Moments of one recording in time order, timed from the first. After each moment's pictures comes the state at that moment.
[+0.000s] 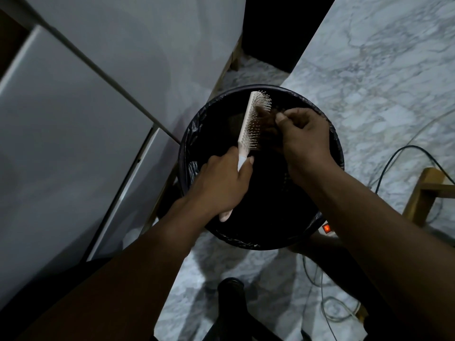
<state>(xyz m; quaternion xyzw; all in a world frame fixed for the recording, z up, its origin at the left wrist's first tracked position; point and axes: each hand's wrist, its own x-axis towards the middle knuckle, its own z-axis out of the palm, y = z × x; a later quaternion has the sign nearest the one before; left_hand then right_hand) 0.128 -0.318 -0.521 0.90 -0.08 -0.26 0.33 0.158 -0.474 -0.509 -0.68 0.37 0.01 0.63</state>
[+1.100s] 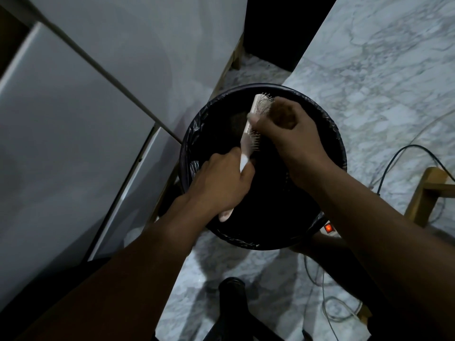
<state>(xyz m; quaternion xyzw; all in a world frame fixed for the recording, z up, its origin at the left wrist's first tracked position) 0.132 -0.315 -0.520 0.90 -0.09 -0.29 0.30 0.151 -0.470 -0.501 -0.70 0.29 0.09 0.65</state>
